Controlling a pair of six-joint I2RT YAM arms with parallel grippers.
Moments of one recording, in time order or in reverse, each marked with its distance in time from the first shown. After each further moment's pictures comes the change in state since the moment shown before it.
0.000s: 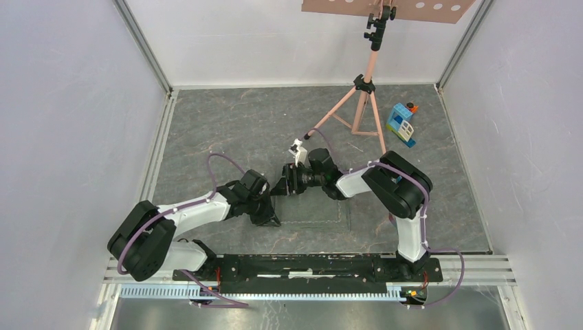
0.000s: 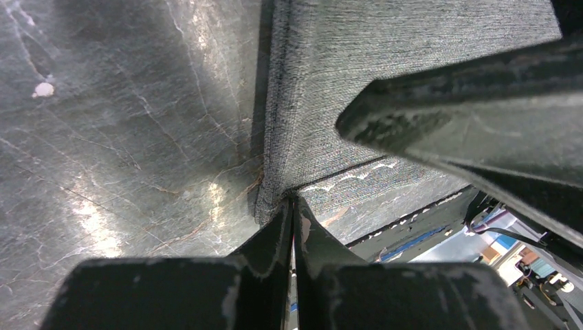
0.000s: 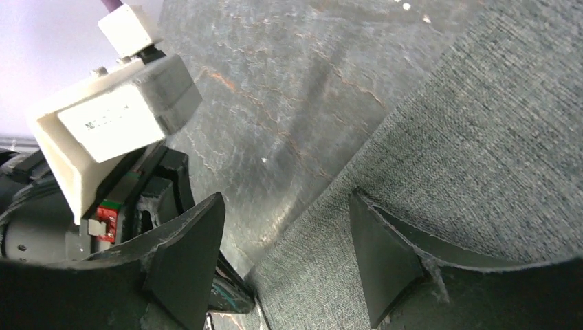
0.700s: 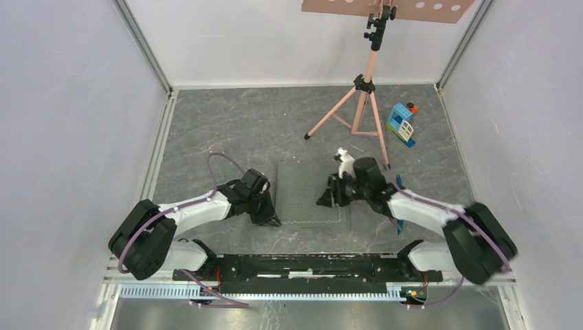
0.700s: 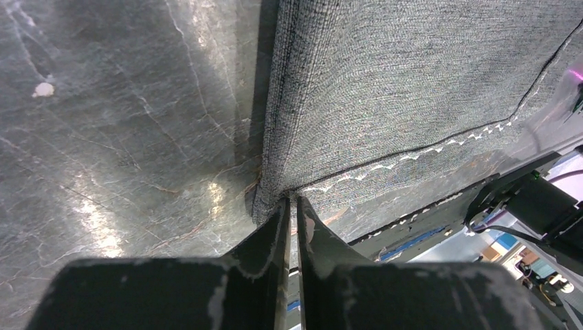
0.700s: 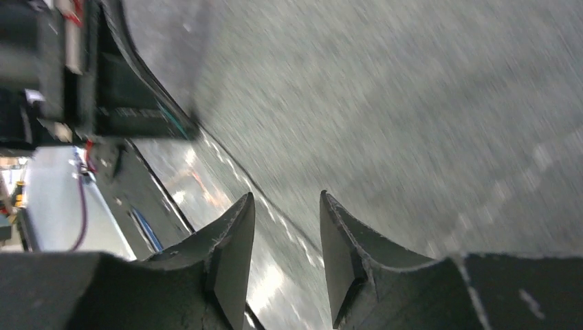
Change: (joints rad) left arm 0.000 0.007 0.012 -0.017 0.000 0.000; right arm -0.179 -0.756 -0.412 -0.585 0.105 -0.234
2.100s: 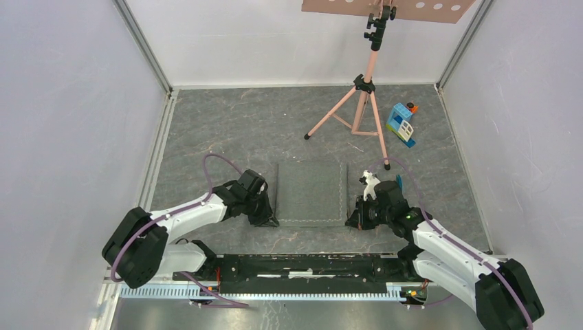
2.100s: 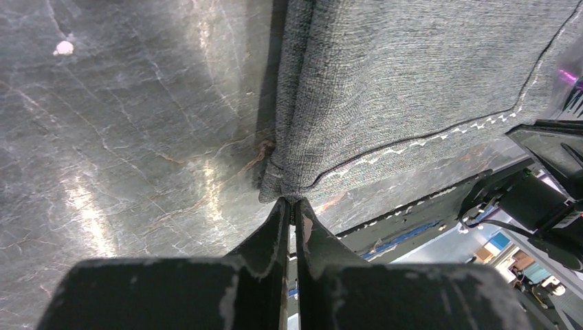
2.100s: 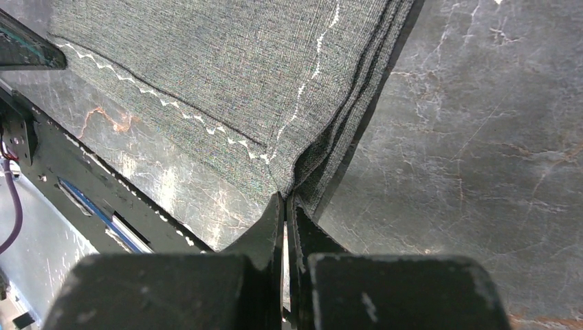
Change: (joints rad) left arm 0.000 -0.072 0.001 -0.060 -0.006 -0.025; right arm -0.064 -0.352 -0.178 -0.325 0.115 0.017
